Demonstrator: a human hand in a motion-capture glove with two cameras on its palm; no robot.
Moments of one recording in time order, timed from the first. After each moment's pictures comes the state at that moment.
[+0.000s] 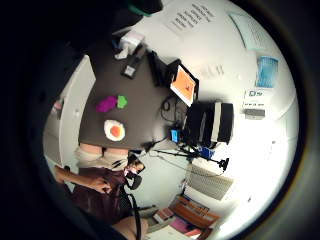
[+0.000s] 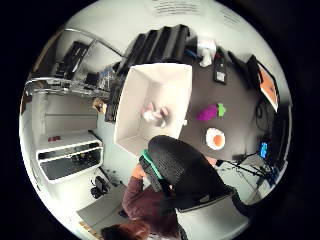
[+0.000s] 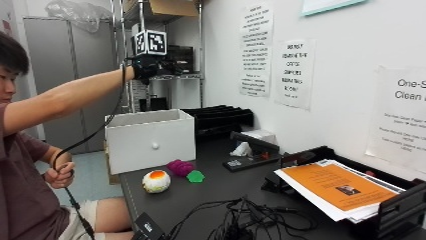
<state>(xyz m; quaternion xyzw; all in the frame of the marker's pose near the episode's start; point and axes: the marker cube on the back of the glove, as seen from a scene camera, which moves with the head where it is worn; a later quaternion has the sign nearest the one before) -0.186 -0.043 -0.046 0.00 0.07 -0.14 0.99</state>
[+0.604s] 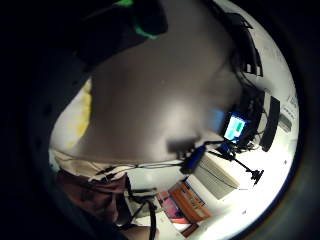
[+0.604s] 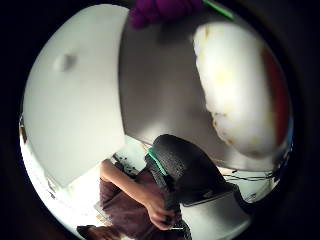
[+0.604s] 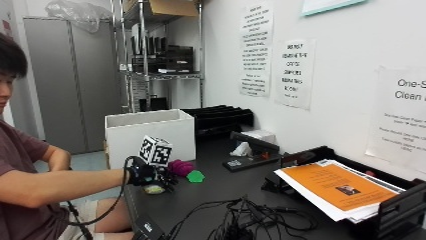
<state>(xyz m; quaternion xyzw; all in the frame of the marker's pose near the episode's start) -0.070 0.009 0.334 -0.17 -0.01 -0.14 0.98</state>
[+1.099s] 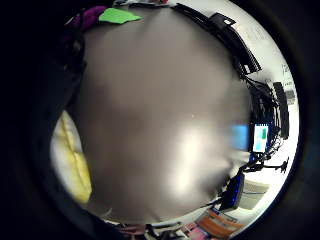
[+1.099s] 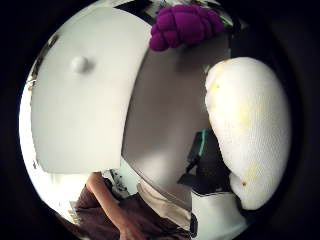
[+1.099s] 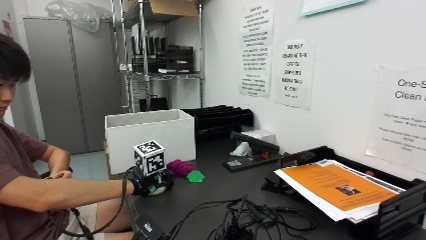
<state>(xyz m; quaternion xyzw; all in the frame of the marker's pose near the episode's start) -0.078 -0.012 0.356 0.07 -0.09 -0.13 0.98</state>
